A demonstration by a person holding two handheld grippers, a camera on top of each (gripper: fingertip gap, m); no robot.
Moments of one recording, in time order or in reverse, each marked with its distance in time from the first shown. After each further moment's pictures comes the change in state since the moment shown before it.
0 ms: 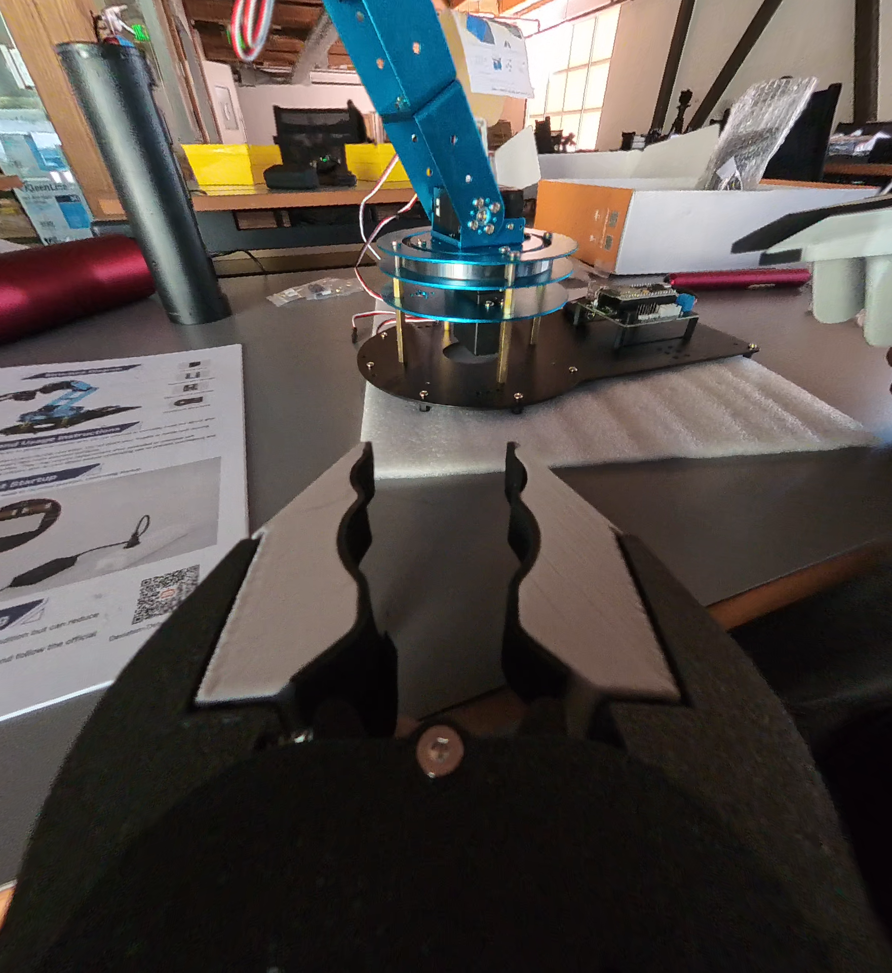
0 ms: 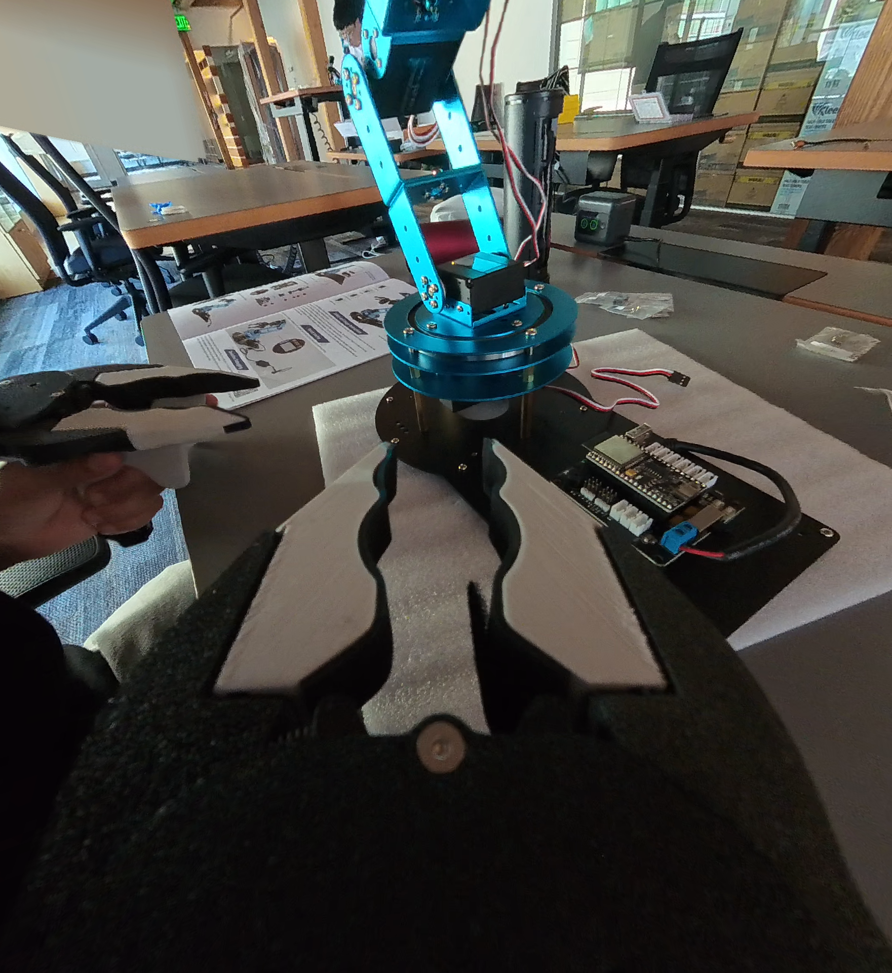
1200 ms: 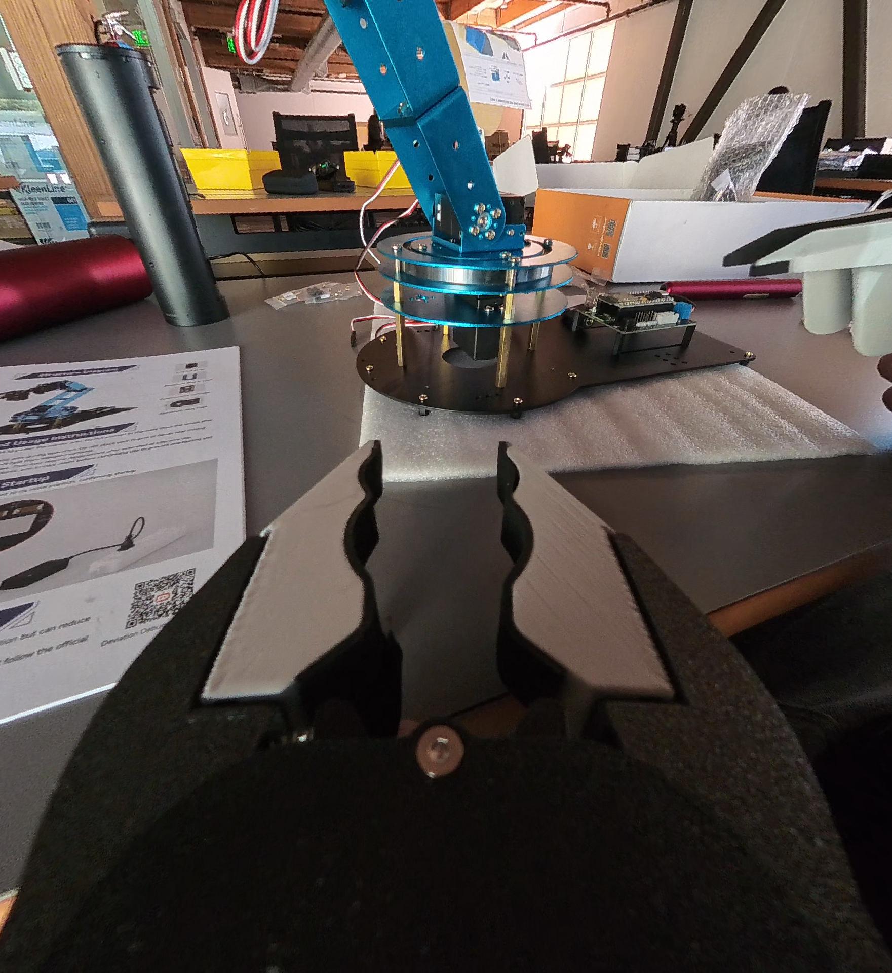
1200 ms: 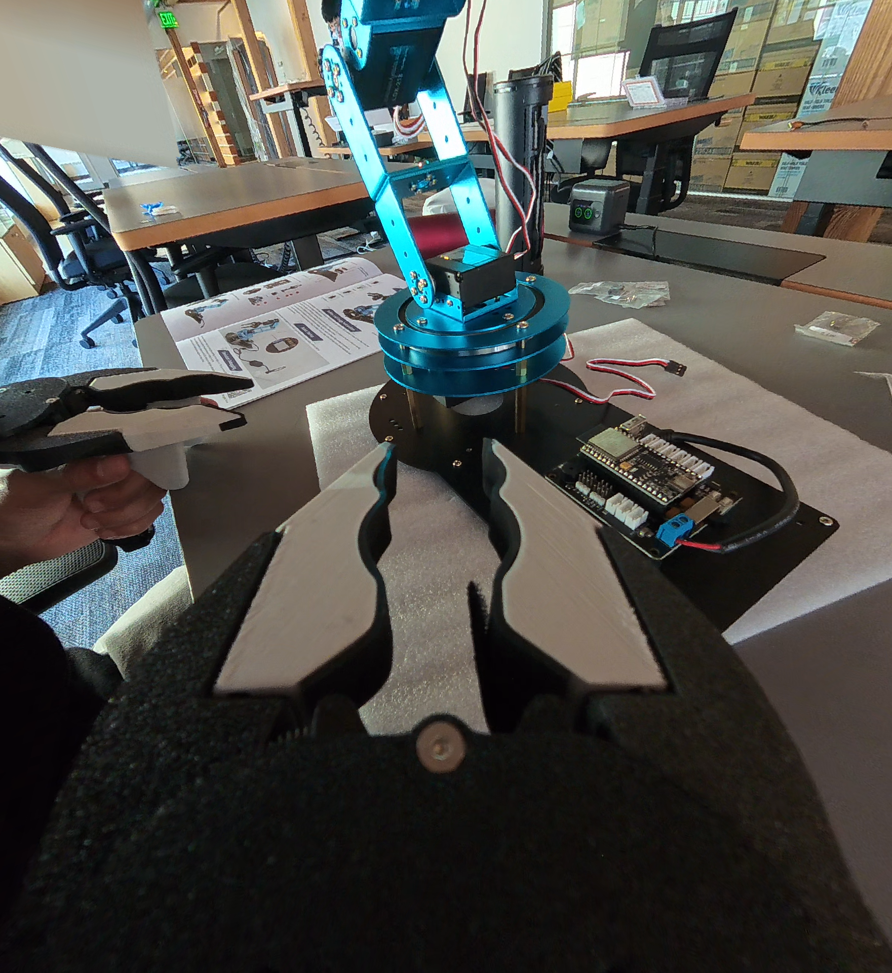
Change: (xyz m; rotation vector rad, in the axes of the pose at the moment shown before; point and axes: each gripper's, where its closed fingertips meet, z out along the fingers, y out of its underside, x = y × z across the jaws) left arm -0.001 0.000 0.001 0.013 0.005 -0.008; right arm 0.004 0.003 0.002 -0.014 0.009 0.024
